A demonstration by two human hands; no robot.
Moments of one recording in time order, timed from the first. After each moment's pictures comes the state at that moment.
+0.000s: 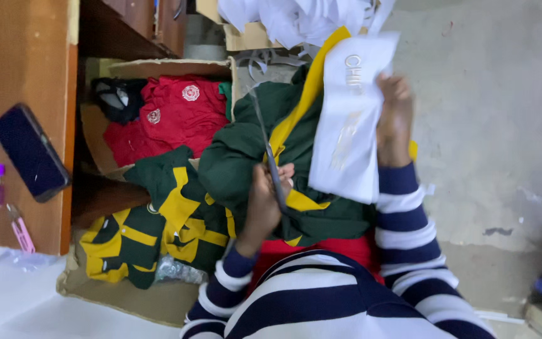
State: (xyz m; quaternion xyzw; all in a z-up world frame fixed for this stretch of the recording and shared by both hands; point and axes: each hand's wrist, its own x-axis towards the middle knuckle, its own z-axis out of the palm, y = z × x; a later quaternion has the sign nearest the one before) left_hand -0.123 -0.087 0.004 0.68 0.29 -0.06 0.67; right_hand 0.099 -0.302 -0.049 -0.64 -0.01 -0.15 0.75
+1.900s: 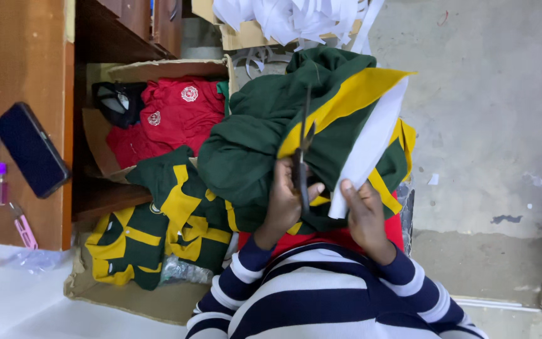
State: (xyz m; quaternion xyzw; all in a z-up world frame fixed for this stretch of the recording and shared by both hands) left_hand -0.141 -0.122 -0.026 0.62 0.15 -0.03 0.77; right_hand -0.153 -0.292 -0.057 -0.60 0.14 0.09 0.78
